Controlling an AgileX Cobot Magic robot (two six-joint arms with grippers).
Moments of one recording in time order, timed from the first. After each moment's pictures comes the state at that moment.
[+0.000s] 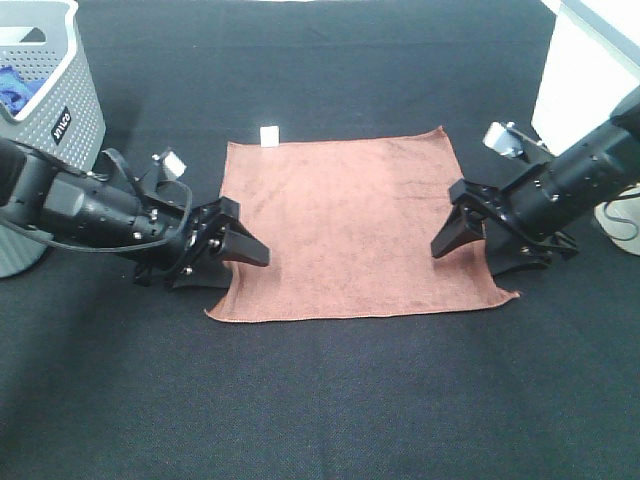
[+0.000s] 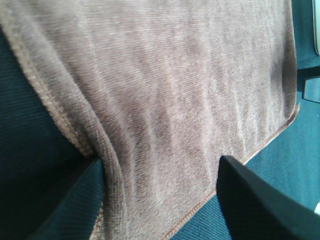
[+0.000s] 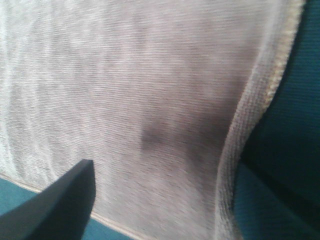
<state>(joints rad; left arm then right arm) -0.23 2.15 -1.05 -1.53 0.65 1.06 0.04 2.06 -1.10 0.81 0.66 -0.61</state>
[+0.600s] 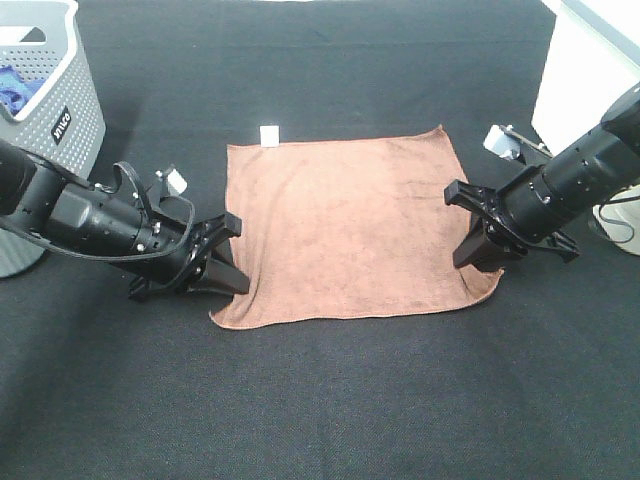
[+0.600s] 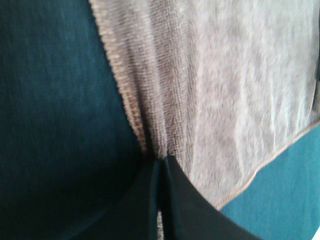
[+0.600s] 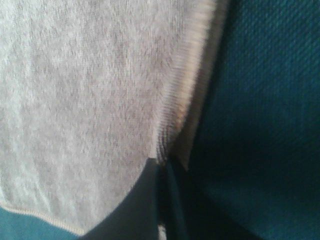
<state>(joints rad) -0.24 2.17 -1.05 -1.43 0.63 0.94 0.05 2.06 -1.10 0.78 0.61 -0.53</state>
